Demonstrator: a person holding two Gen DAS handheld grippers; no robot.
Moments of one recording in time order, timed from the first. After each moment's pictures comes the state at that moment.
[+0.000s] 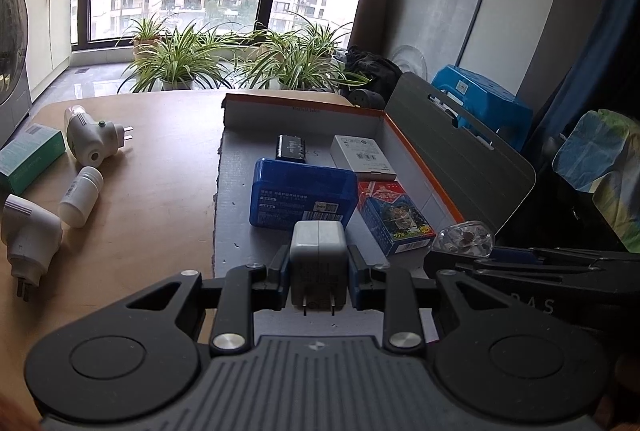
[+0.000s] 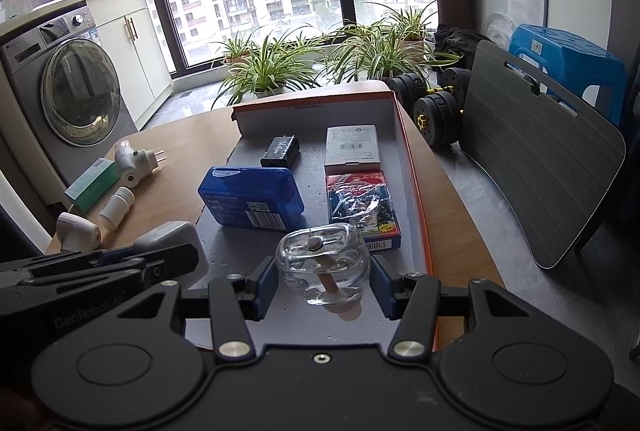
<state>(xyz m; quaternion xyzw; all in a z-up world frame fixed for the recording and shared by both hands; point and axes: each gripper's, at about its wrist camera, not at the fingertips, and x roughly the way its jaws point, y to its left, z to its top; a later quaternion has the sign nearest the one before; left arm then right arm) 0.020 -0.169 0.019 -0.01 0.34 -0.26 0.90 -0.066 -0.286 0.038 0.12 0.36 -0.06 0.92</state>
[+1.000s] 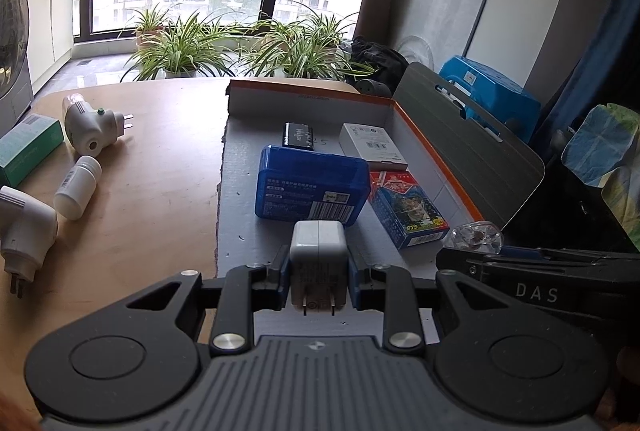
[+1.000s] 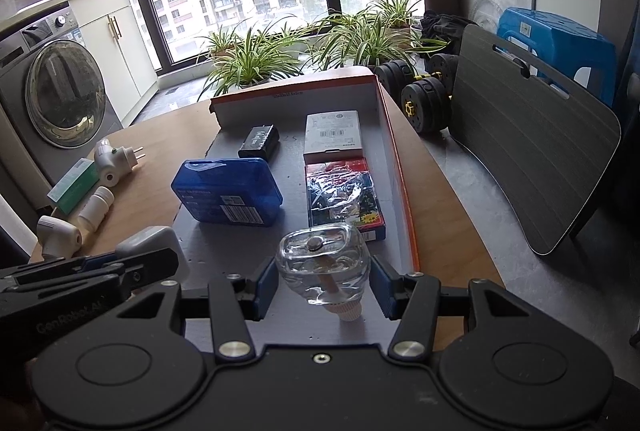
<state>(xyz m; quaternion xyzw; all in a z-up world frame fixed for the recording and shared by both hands) 0.029 -0.171 0.010 -0.01 0.36 -0.25 0.90 -0.053 -0.299 0.029 0.14 0.37 -0.07 0.92</state>
